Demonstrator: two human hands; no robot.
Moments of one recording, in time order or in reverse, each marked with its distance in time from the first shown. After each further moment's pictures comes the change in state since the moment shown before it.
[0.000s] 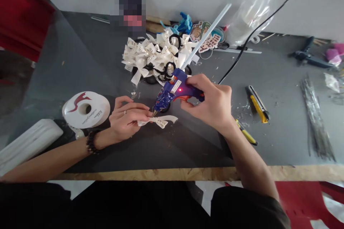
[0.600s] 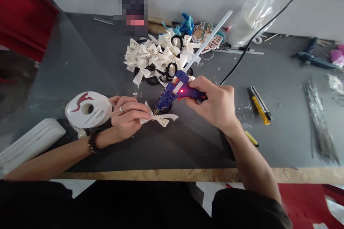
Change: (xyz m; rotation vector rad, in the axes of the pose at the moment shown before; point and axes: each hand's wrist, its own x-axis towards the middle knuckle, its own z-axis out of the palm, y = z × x) left_hand 0.000 -0.001 0.001 0.131 0.075 -0.065; right_hand 0.002 0.007 -0.005 -0.035 -0.071 0.010
